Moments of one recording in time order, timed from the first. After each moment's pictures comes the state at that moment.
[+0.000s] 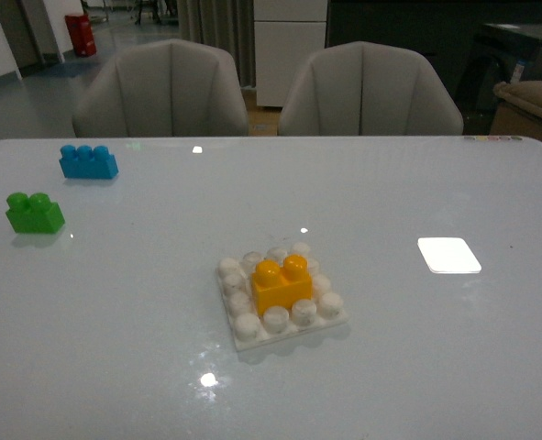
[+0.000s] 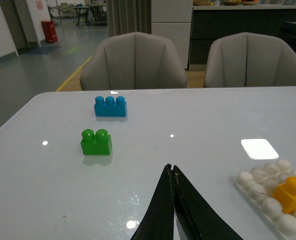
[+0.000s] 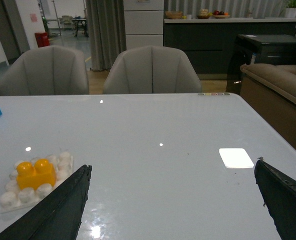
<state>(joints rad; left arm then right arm) -0.08 1.07 0.08 0.97 -0.08 -0.02 0.00 0.00 0.01 0.00 0.00 0.00</state>
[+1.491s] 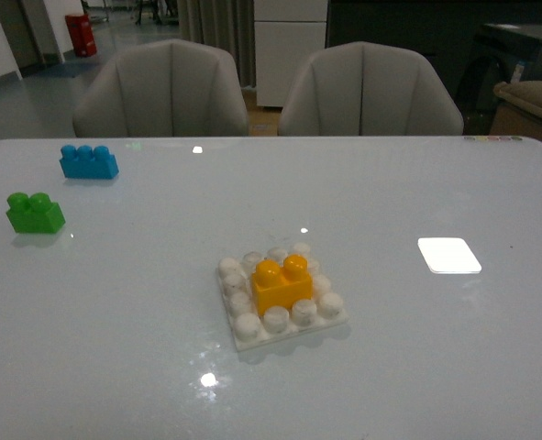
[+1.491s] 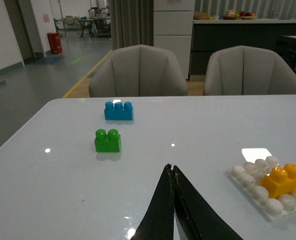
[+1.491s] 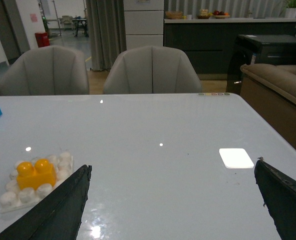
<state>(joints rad) 0.00 0.21 0.01 0.21 0.00 -0.02 0.00 0.00 0.01 0.00 0.00 0.00</state>
